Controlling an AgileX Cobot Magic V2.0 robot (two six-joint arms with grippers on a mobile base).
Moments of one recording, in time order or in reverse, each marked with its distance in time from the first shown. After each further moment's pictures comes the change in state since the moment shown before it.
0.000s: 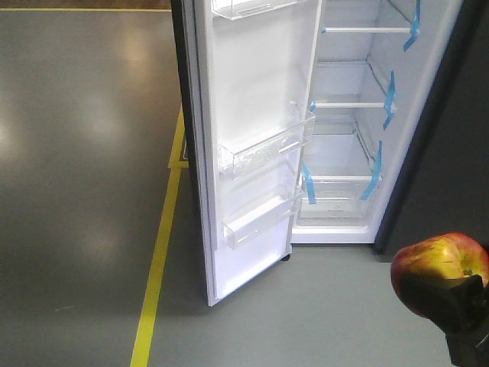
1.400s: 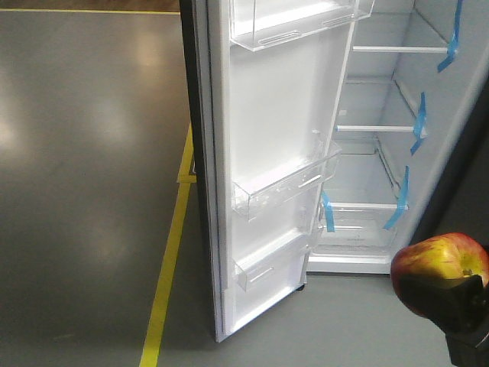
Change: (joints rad) left arm 0.000 0.000 0.000 0.000 0.000 0.000; right arm 0.000 0.000 0.000 0.000 0.000 0.000
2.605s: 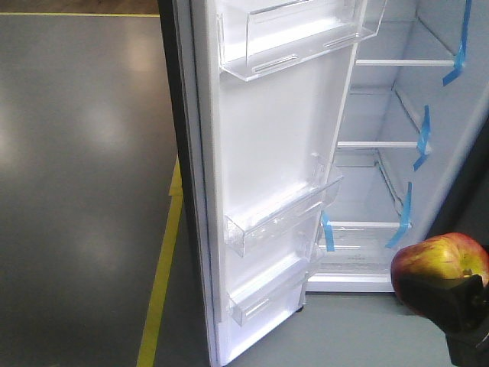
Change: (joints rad) left arm 0.000 0.000 0.000 0.000 0.000 0.000; right arm 0.000 0.000 0.000 0.000 0.000 0.000
